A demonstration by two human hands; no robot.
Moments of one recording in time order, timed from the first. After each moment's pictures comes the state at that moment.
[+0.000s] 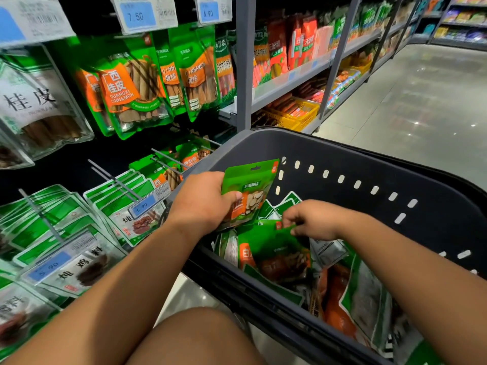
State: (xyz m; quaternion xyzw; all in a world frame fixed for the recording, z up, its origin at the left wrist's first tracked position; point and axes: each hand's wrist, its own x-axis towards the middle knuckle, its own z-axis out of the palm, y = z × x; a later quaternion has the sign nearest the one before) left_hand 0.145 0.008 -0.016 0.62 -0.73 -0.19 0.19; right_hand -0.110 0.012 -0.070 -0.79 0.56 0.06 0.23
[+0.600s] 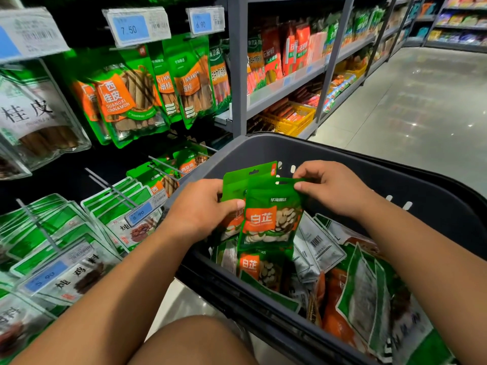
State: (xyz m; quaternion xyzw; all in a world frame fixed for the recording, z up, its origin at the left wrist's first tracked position) left_hand 0.147 0.004 -0.019 0.57 -0.76 -0.24 0.21; right_hand -0.131 0.015 -0.019 -0.72 0.60 -0.29 0.20
